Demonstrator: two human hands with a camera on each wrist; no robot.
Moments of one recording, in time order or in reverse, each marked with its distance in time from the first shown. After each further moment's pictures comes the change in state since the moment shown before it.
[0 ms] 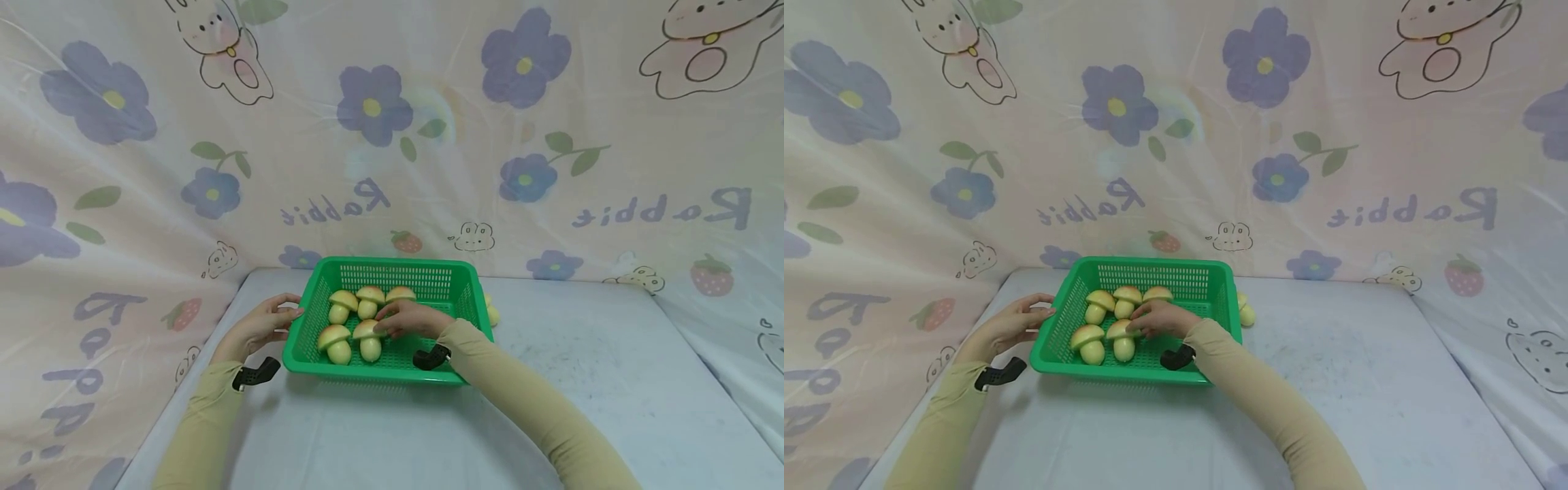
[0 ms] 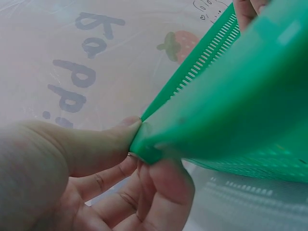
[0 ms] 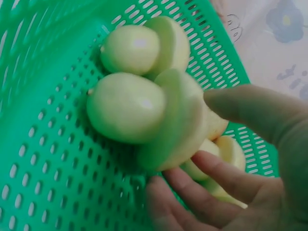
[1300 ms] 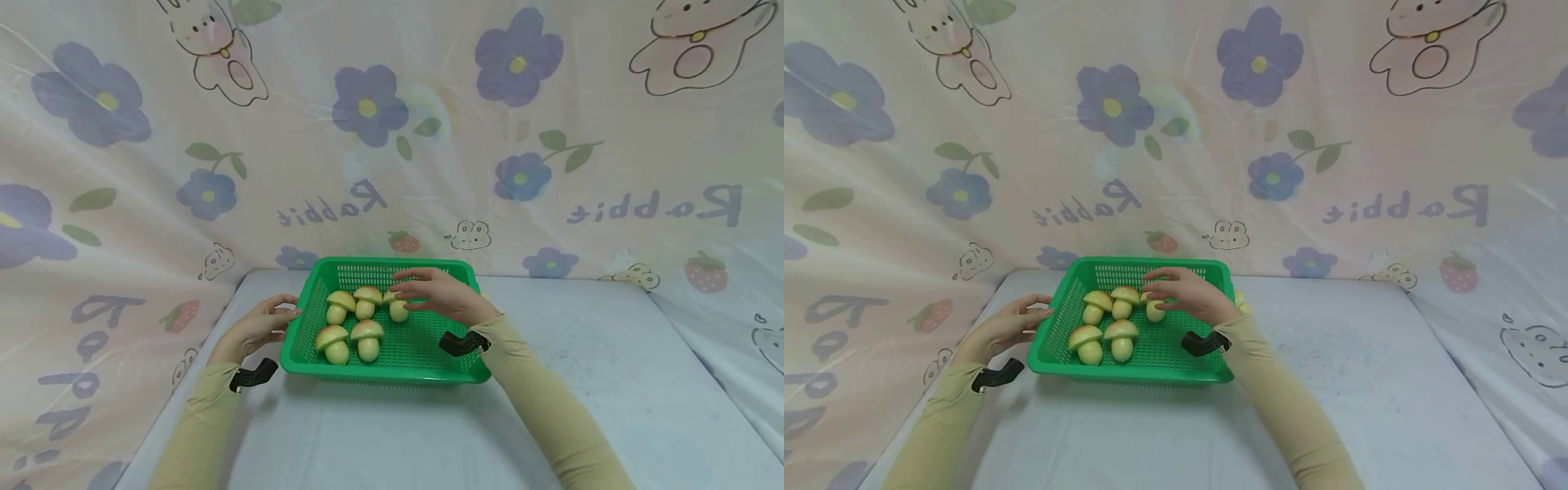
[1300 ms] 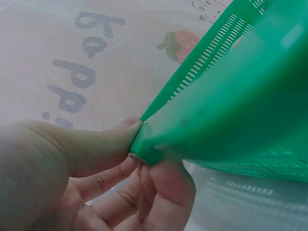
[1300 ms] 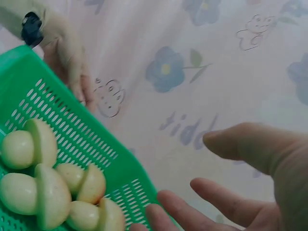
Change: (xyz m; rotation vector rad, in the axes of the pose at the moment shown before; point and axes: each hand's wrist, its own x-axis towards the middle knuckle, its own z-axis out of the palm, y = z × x) left_hand -0.002 0.001 0.003 0.010 -0.009 0.006; right_hand -0.064 -0.040 -0.039 0.309 0.045 -0.189
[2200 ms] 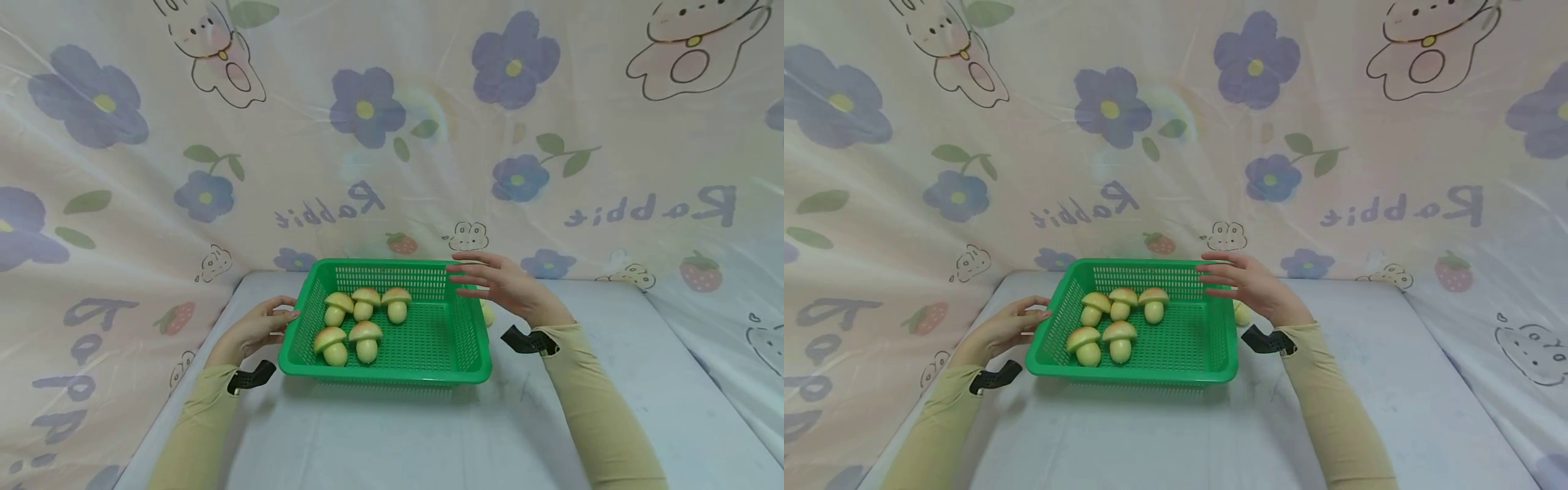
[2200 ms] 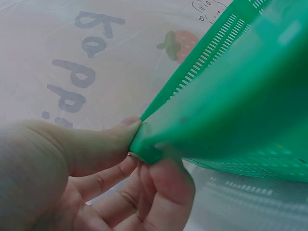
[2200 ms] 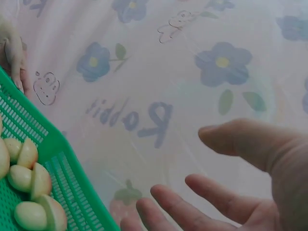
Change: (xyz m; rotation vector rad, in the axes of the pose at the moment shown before) left_hand -0.002 0.001 0.001 0.008 0.003 -0.006; right_hand -0.072 -0.016 -0.068 0.007 0.086 -0.165
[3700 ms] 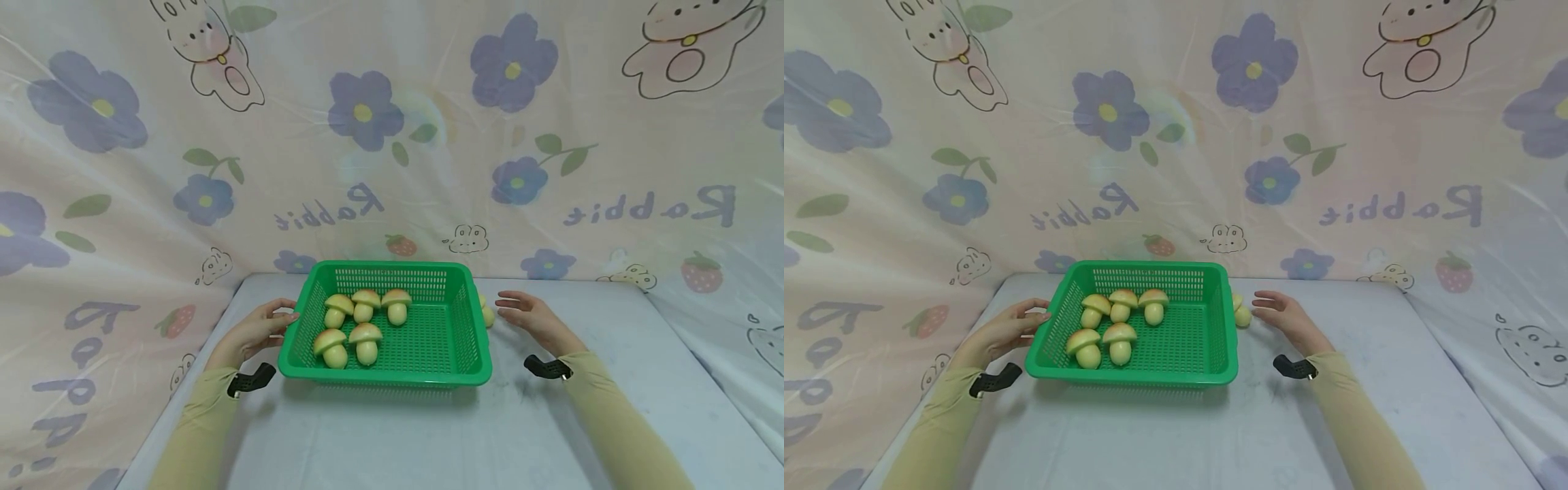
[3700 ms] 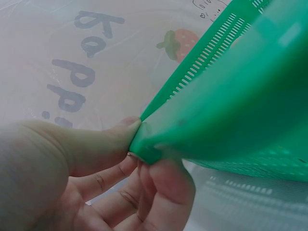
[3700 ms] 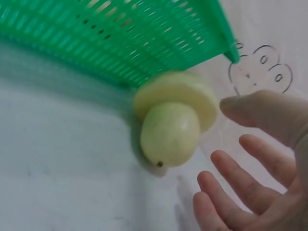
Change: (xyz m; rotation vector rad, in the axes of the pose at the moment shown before) left_hand 0.000 0.000 0.001 -0.001 0.000 0.002; right_hand -0.030 0.119 -0.092 -0.241 0.288 0.118
